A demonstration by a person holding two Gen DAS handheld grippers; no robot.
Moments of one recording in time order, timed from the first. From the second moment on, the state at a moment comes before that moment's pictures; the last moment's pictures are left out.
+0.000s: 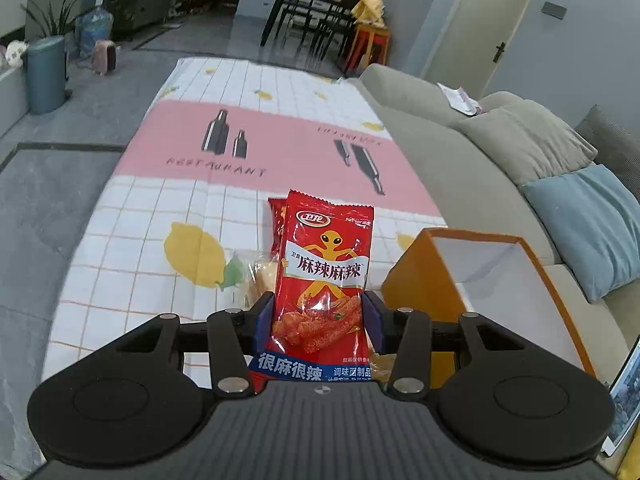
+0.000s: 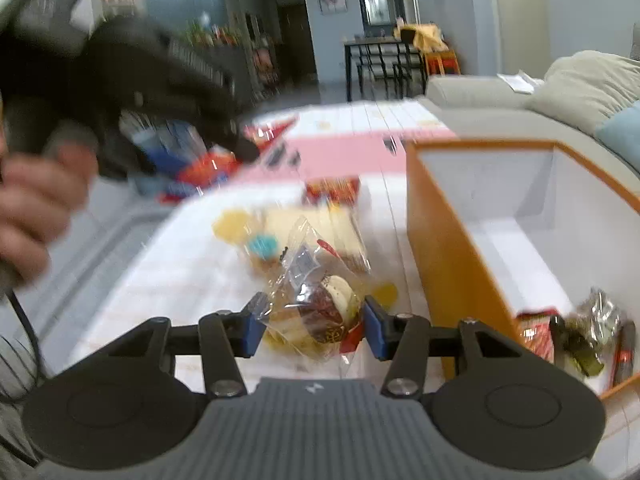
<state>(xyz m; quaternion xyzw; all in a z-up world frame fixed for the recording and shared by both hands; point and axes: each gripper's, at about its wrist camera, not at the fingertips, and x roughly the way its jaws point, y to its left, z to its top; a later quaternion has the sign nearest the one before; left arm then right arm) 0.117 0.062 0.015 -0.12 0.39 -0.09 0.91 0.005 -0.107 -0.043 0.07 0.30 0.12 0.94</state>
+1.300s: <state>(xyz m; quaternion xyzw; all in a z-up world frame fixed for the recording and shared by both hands) 0.103 -0.110 0.007 -0.05 0.44 -0.21 0.87 0.060 -0.334 -0.052 0.28 0.35 0.02 0.89</state>
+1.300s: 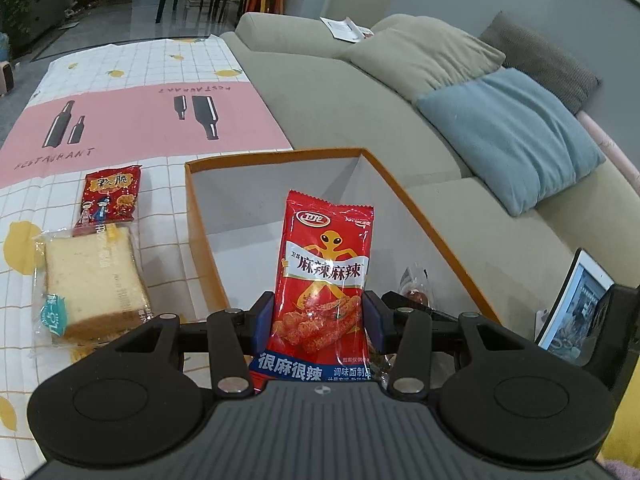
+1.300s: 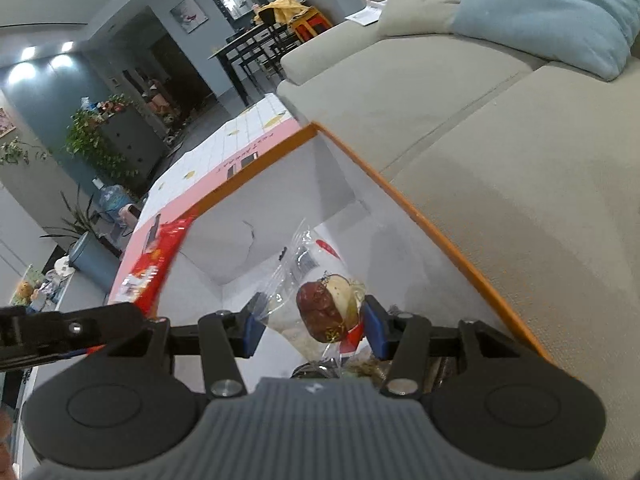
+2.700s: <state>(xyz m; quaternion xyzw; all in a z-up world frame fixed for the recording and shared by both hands) 0.112 -0.175 -0.030 0.25 0.42 -0.31 0.82 0.036 -0.334 -0.040 0.30 0.30 0.04 0.91</state>
